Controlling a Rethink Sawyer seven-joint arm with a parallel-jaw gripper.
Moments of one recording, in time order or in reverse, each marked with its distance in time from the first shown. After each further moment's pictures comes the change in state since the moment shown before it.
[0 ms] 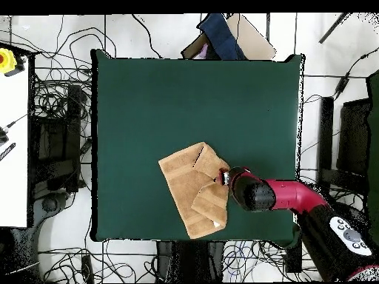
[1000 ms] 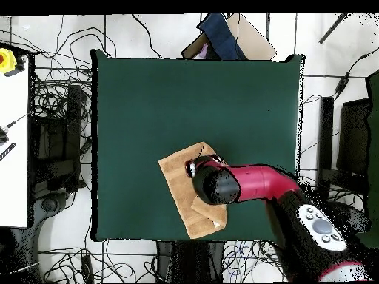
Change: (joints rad) arm 0.238 -0.244 0.012 0.114 0.196 0.027 0.000
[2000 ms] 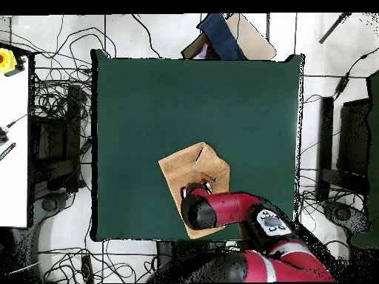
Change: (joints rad) arm 0.277 0.200 -0.403 0.013 -0.049 -0.352 0.000
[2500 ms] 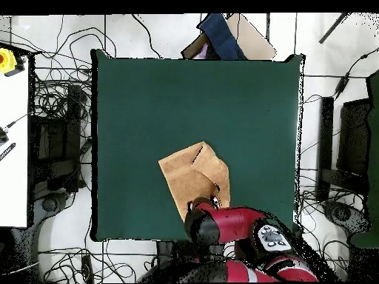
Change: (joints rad) arm 0.039 -0.039 -0.120 0.065 -0.004 -0.002 0.000
